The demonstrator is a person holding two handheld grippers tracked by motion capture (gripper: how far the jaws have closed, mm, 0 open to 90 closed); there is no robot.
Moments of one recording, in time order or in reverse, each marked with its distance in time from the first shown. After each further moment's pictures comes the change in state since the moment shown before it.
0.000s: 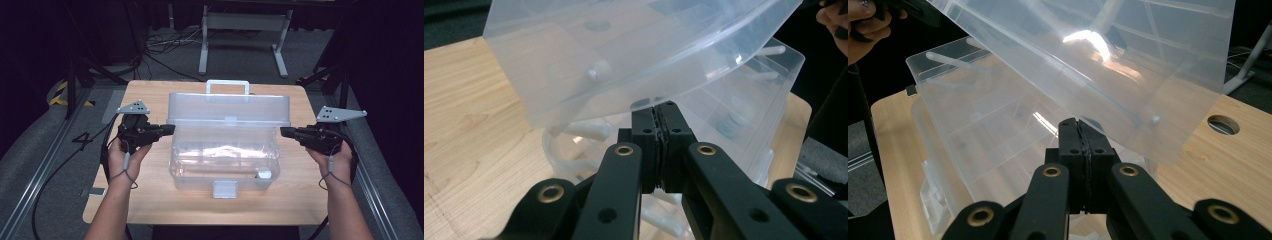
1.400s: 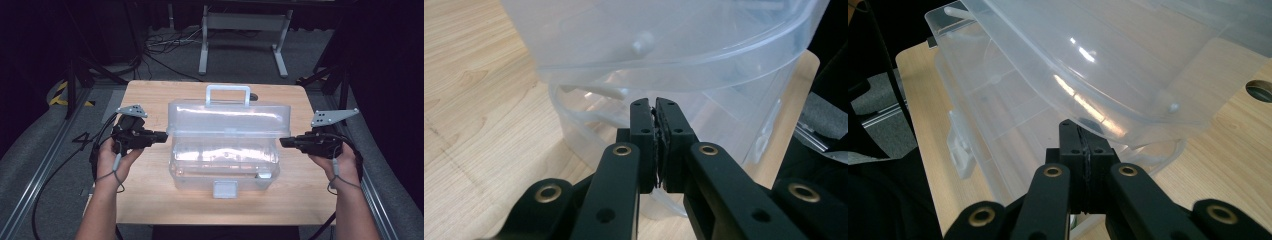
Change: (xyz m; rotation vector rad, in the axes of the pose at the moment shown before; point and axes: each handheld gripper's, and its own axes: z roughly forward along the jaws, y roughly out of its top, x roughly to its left) left arm 0.012 -0.006 -0.009 0.159 -0.004 0.002; right arm 0.004 0.000 0.000 0.179 0.089 -0.029
